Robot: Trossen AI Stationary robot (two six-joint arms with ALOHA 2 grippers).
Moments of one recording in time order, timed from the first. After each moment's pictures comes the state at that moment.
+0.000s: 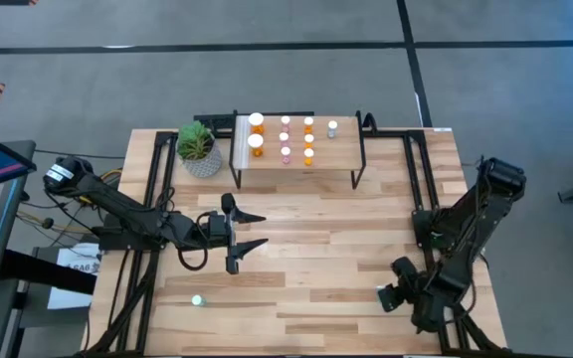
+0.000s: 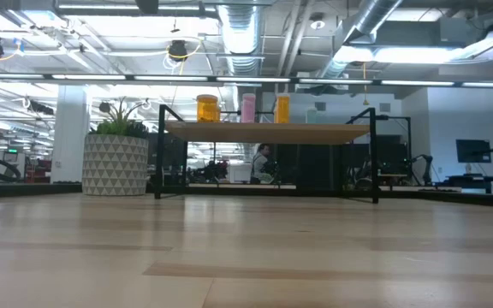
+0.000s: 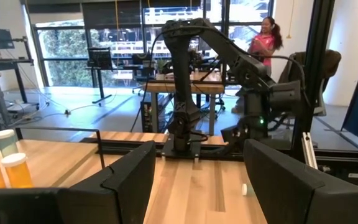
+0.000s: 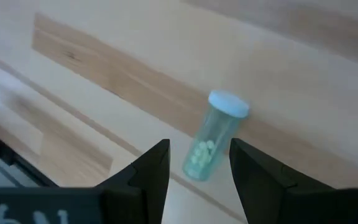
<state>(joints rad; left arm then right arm) -0.42 1.21 0.65 0.65 -0.54 0.03 1.07 1.42 0.76 -0.64 0.36 2.25</state>
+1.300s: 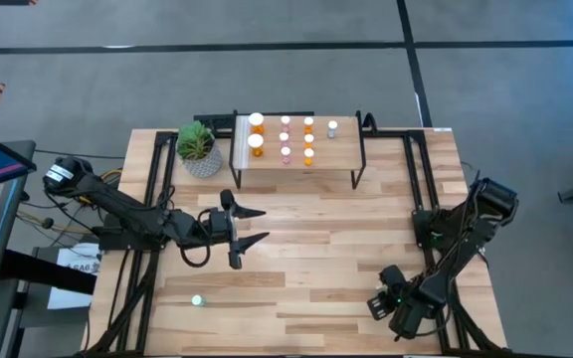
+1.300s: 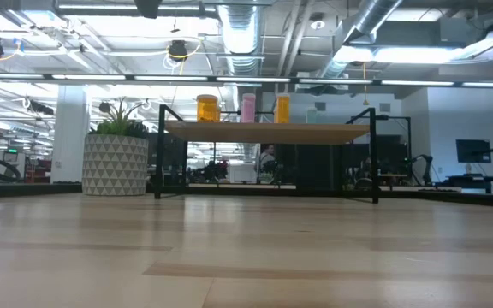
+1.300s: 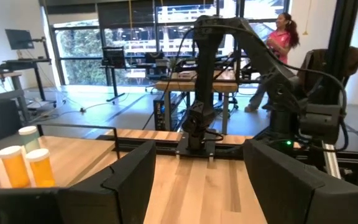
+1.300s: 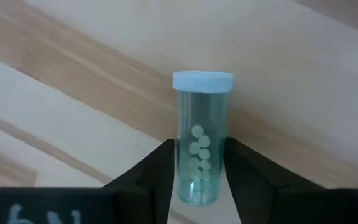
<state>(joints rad) -0.40 1.21 0.65 0.64 -0.57 0.04 0.99 1.65 0.85 -0.63 0.16 2.15</state>
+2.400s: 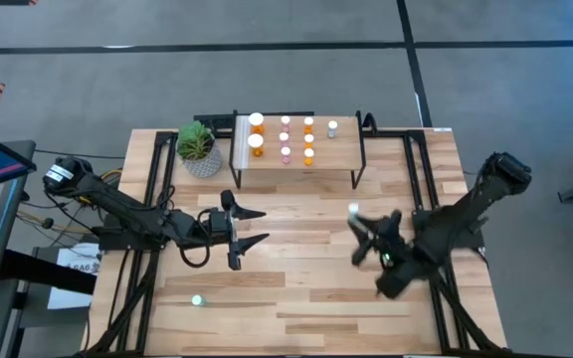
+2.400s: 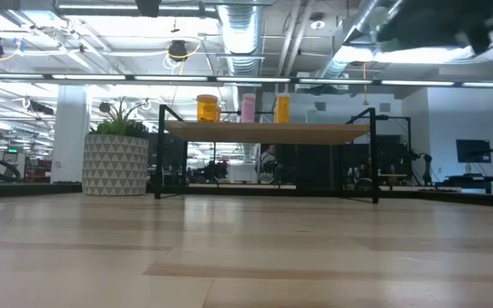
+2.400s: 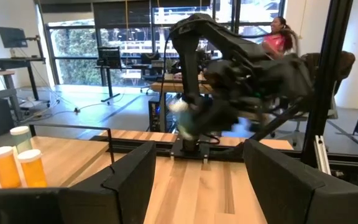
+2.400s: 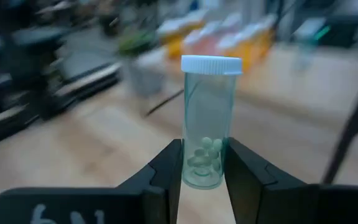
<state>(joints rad) -0.40 1.21 0.65 0.65 -0.56 0.02 0.71 1.32 0.87 -0.67 1.31 1.29</state>
